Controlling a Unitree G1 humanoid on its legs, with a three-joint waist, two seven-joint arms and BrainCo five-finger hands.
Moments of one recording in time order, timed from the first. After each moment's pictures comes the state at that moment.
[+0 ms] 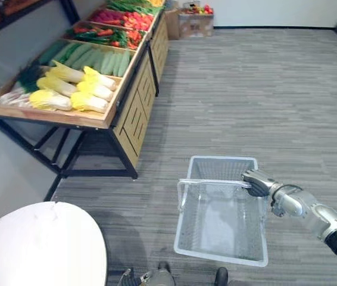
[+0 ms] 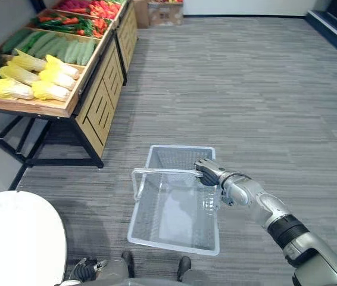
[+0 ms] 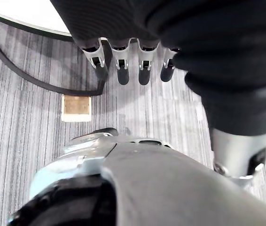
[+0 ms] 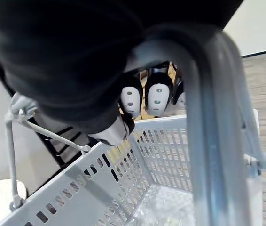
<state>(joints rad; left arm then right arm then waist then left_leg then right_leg) 0.13 0.11 0.07 1.09 0.08 -0.15 0.10 -0.36 -0.80 0.55 0.37 -0.51 -0.28 0.04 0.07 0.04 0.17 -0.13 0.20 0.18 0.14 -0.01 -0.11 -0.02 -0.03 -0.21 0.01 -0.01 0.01</state>
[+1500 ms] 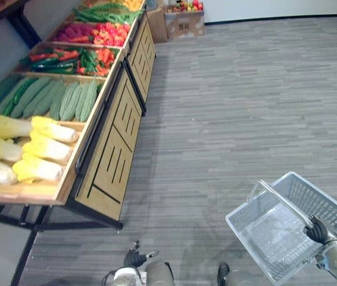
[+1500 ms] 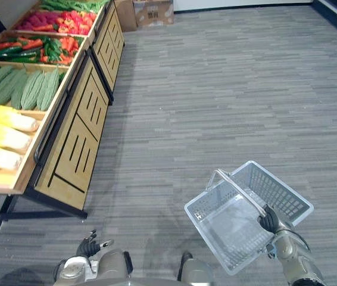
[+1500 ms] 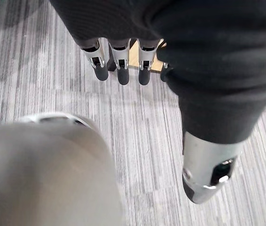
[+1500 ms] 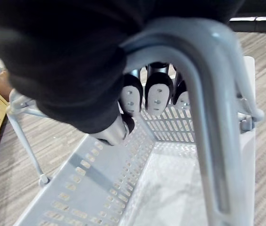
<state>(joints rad) 0.07 0.13 0.07 1.02 0.03 -0.16 0.11 0.08 -0.59 -0.08 0.63 -0.58 -0.16 -0.09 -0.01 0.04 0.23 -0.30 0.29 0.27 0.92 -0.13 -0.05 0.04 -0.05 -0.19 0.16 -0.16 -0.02</state>
